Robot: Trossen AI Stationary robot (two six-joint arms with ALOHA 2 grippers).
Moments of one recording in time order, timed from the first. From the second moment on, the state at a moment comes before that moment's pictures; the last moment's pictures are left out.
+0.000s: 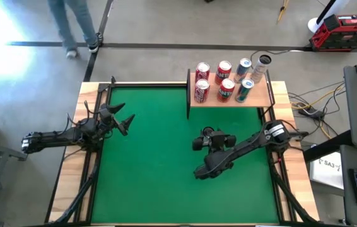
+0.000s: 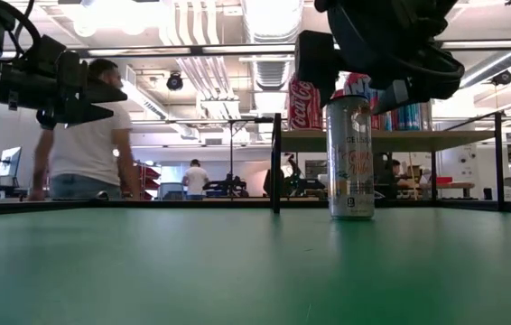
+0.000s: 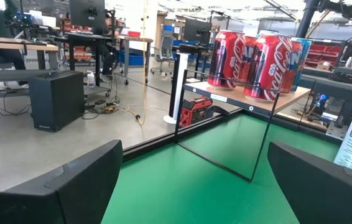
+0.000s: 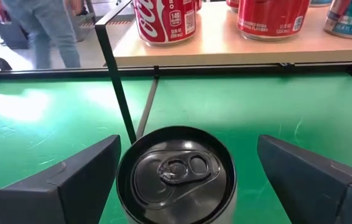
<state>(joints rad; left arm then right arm) 0.11 0.06 0.02 0.07 -0.62 -0.11 0.37 2.03 1.49 -1.57 1.11 2.28</state>
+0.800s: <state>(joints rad) 0.11 0.06 0.02 0.07 -0.62 -0.11 0.37 2.02 1.49 -1.56 1.07 2.28</state>
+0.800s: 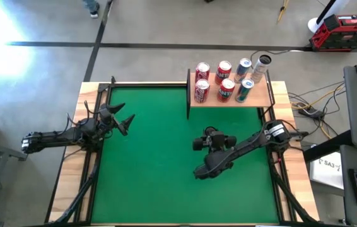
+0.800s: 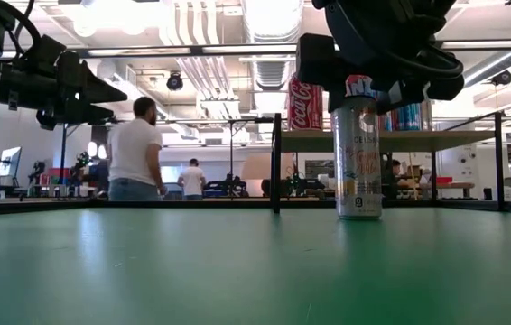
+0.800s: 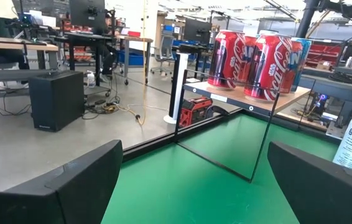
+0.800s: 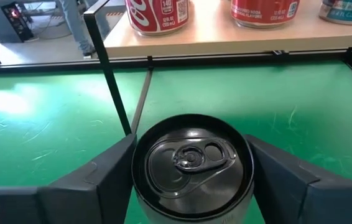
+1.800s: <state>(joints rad) 0.11 0.06 0.02 0.07 -0.62 -0.11 0.35 1.63 1.44 -1.57 0.94 2.05</state>
